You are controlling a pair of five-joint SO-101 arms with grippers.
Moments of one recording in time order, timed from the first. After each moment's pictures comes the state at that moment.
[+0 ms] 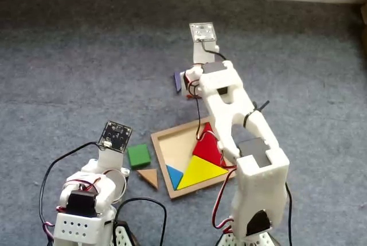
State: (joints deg) left arm 1.7 -101.5 96.0 76.4 -3.5; right arm -23.1 23.3 -2.2 50.3 -5.6
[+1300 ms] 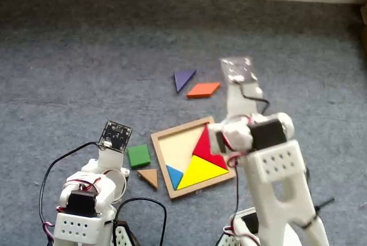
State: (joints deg) left arm 1.7 -101.5 96.0 76.4 -3.5; right arm -22.3 -42.7 30.4 89.0 -5.6
